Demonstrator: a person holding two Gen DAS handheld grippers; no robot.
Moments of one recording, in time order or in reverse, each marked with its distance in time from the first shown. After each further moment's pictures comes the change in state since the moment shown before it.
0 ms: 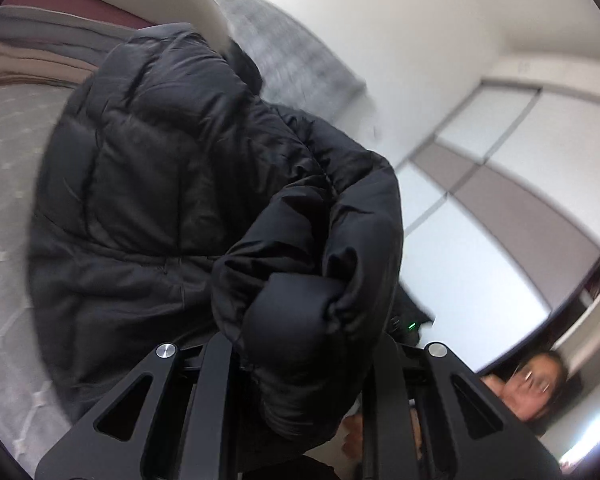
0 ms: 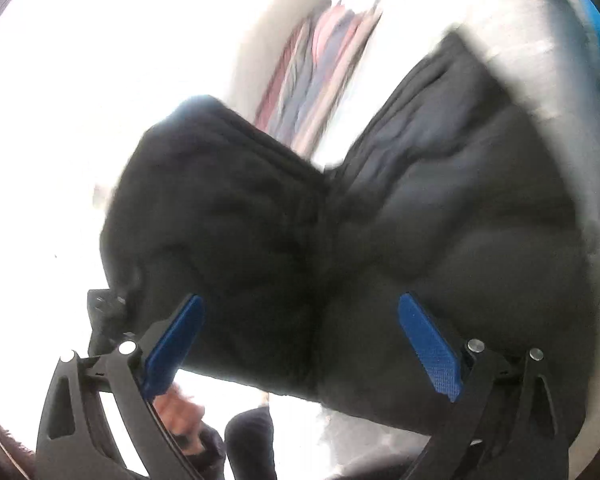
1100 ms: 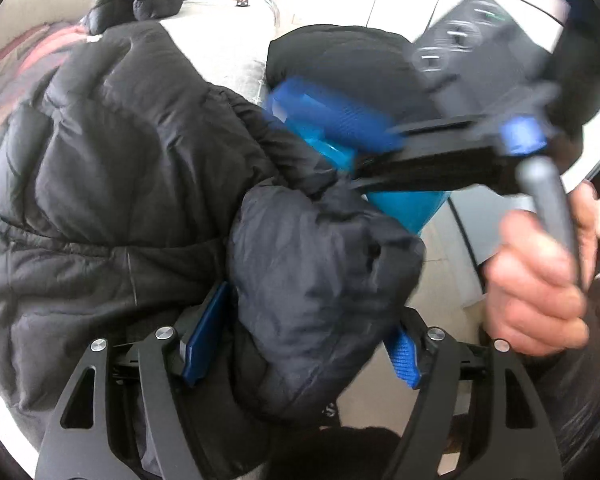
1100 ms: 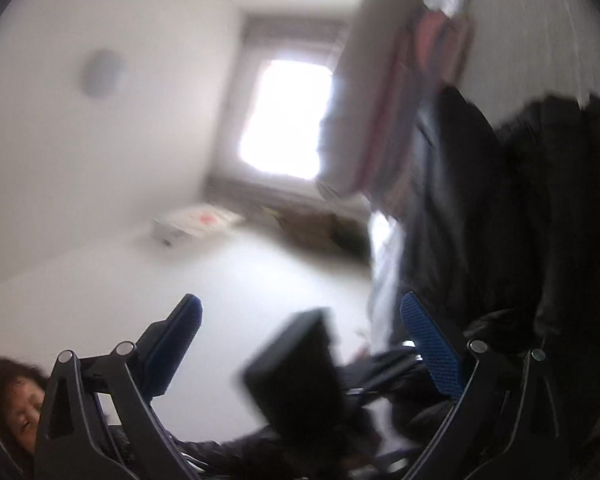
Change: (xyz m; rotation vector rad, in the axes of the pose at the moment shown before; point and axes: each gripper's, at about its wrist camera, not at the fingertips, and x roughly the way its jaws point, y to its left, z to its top) left arm 0.148 -0.088 -0.085 0.482 0.485 0.280; right arm -0.004 0.022 0.067 -0.049 0.163 0.321
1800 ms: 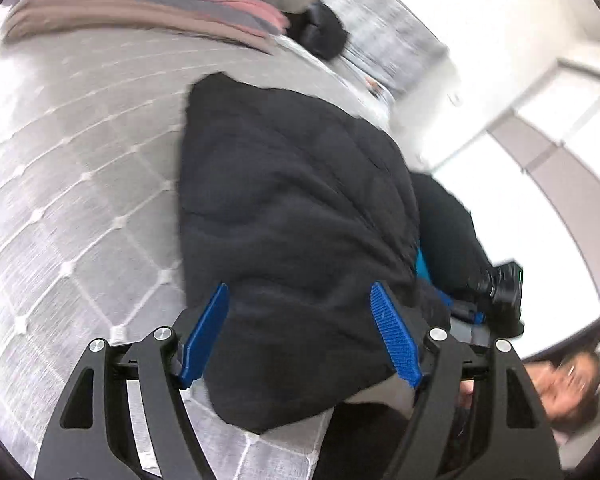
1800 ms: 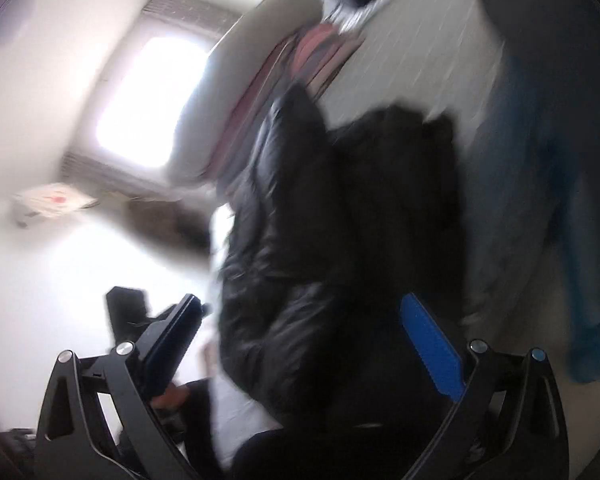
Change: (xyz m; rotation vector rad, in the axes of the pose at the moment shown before) left arm -0.151 0.210 -0.109 -0.674 -0.267 -0.089; right arm -0.038 0.014 -0.042 -0.126 -0.061 -0.678
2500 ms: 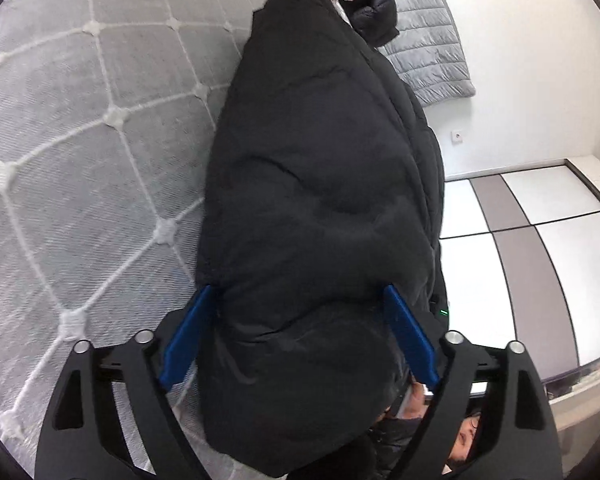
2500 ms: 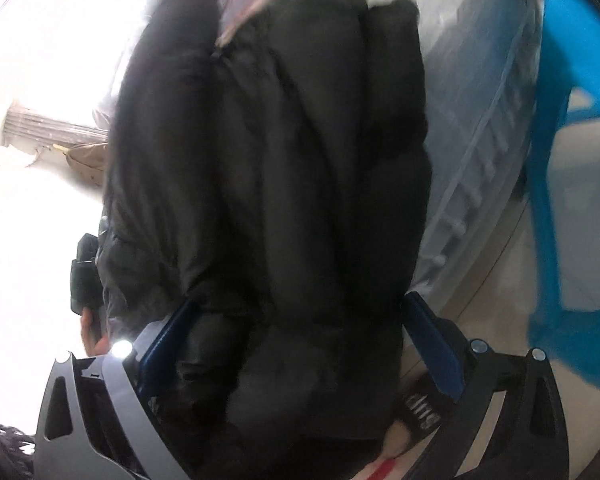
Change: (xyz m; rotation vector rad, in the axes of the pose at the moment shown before) left arm 0.108 0.079 -0.010 -0.344 0.152 -0.253; right arm 0.108 -0.048 -0.017 0.111 0.320 0.000
